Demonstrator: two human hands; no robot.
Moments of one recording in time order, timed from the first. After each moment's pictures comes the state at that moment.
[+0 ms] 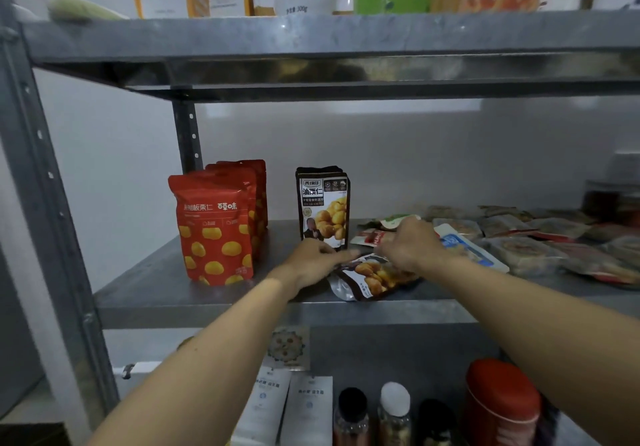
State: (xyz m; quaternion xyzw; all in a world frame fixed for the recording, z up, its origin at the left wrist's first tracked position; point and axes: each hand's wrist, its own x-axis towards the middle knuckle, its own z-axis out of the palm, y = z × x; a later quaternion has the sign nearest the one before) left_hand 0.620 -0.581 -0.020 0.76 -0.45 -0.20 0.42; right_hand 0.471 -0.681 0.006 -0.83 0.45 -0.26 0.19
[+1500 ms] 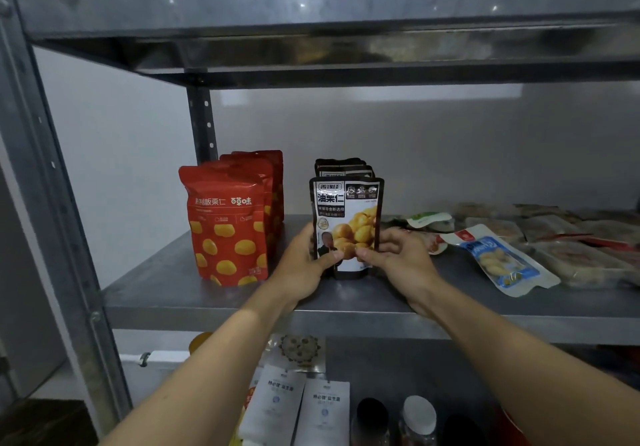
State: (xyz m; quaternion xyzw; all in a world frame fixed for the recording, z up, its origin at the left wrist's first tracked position) left_hand 0.657 -0.572 -0.048 0.58 -0.50 -0.15 0.63; right_hand 0.516 -0.670 -0.037 -0.71 0.21 -0.39 0.55
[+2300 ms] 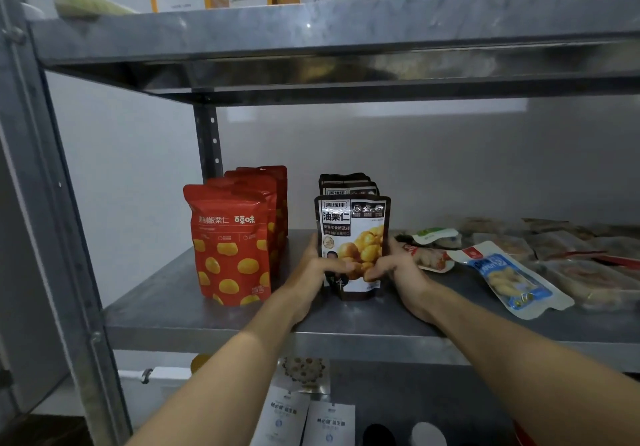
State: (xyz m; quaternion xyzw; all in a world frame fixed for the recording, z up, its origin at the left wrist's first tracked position) left_hand 0.649 -0.577 -0.025 0.57 -0.44 -0.25 0.64; right_hand 0.534 -0.694 -0.032 -0.68 0.16 -0.28 0.66
